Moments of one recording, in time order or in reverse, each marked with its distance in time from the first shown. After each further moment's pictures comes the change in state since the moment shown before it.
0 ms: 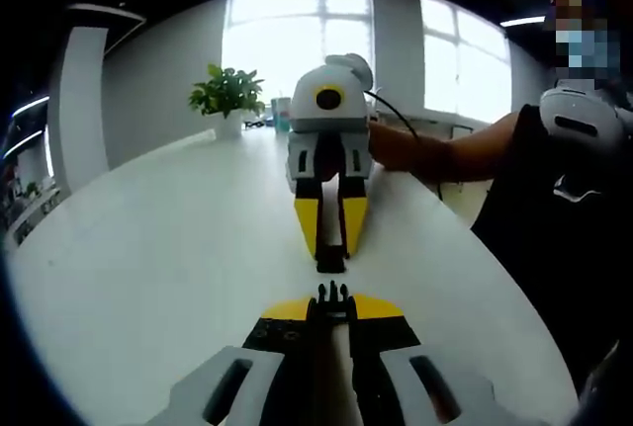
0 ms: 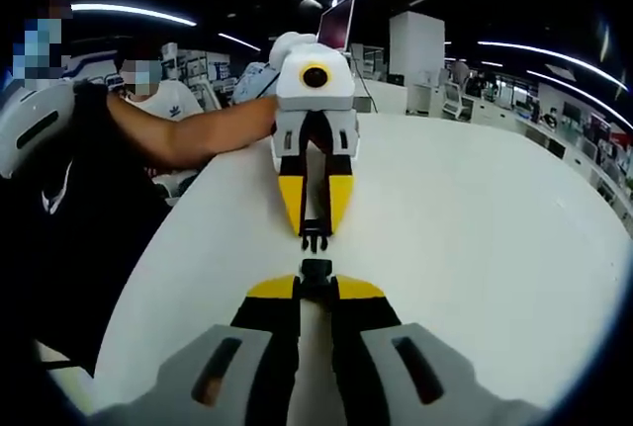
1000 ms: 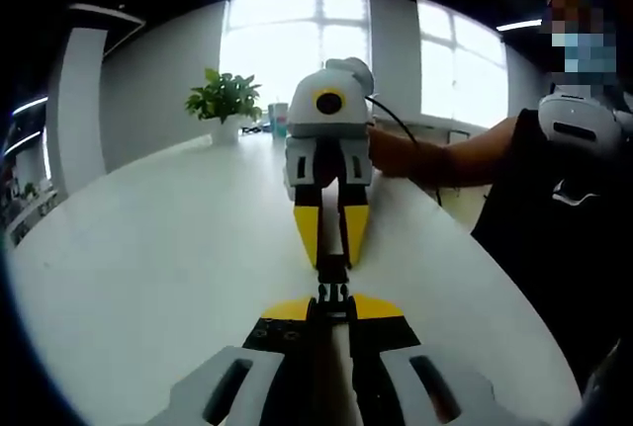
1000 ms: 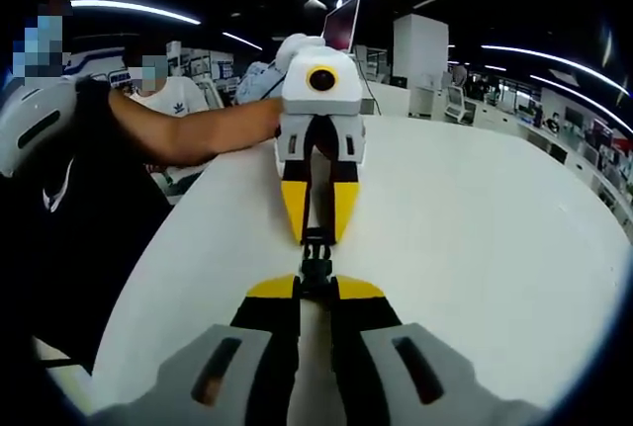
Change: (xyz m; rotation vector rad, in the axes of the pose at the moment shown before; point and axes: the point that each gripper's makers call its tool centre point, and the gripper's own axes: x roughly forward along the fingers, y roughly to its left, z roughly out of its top) left arm 0.008 -0.001 0.004 0.001 -0.028 -0.016; right arm 0.004 0.006 0.002 -0.017 -0.004 0.007
